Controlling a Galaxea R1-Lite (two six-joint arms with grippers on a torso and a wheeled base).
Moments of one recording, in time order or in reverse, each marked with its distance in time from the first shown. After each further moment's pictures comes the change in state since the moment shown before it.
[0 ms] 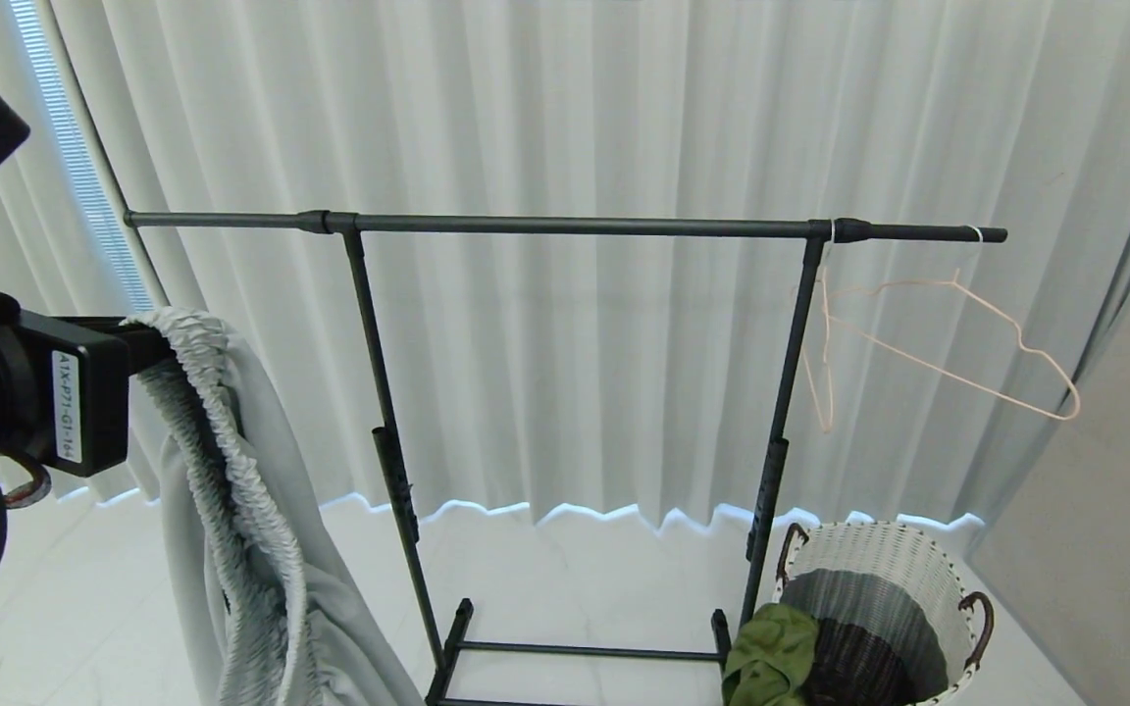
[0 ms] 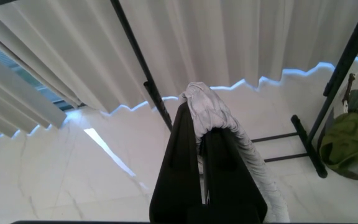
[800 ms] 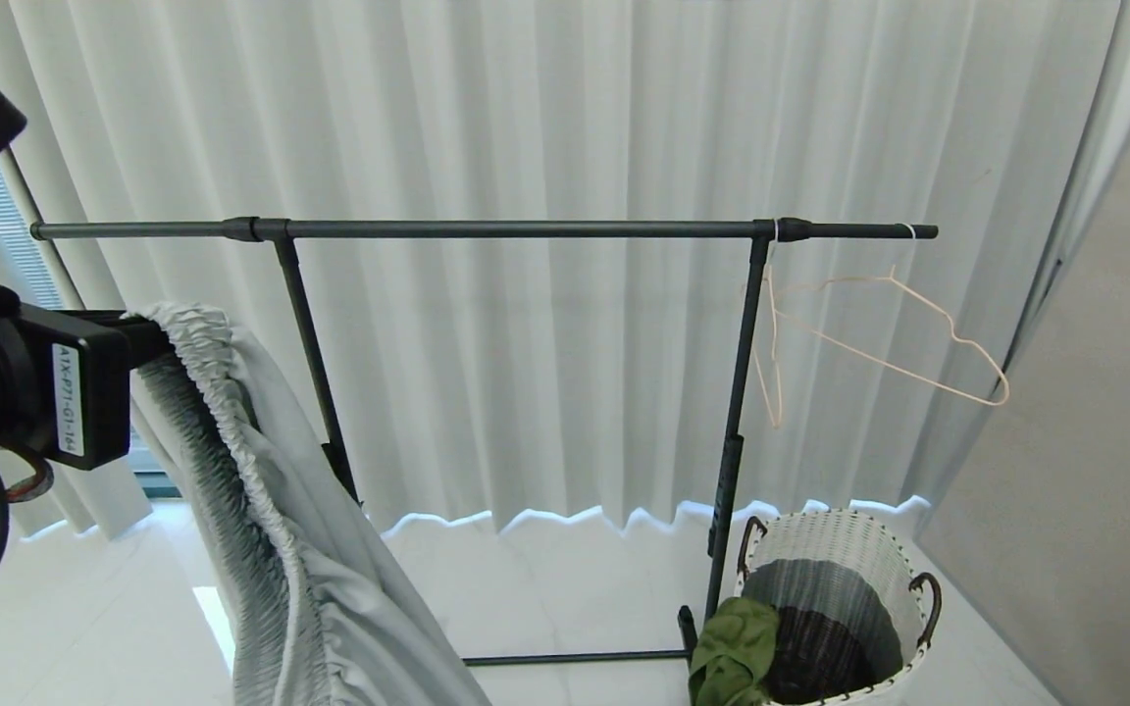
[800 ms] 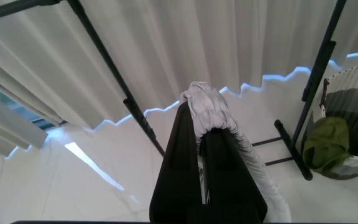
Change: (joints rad) left arm 0.000 0.001 0.000 -0.015 0.000 0.002; right arm 0.000 0.000 0.001 -0.027 -0.004 0.002
